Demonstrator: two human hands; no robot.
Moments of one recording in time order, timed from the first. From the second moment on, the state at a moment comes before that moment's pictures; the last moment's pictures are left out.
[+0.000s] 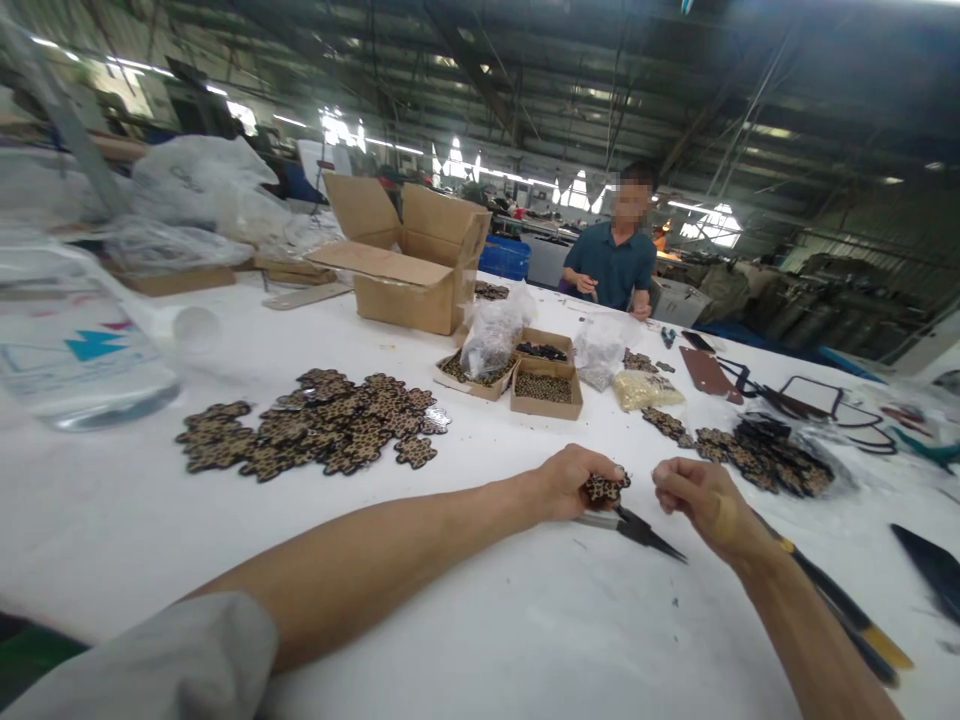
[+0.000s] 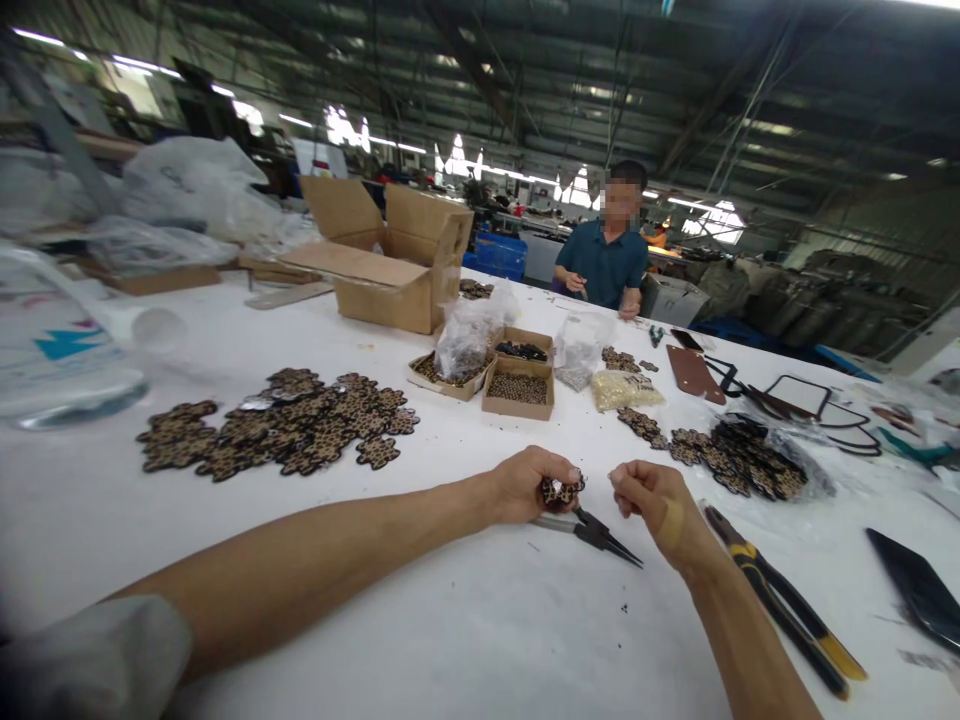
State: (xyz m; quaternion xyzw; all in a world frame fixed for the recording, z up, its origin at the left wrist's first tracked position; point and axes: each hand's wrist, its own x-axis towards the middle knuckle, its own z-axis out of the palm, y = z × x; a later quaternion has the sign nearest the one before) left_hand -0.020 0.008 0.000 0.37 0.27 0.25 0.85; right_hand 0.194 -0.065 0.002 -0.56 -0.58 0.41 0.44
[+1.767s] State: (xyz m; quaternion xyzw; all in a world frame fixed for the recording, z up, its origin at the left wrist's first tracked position) left_hand -0.037 0.025 0.015 0.35 0.27 0.27 0.86; right_hand 0.345 -0.109 -0.003 -0.82 -0.49 0.15 0.26
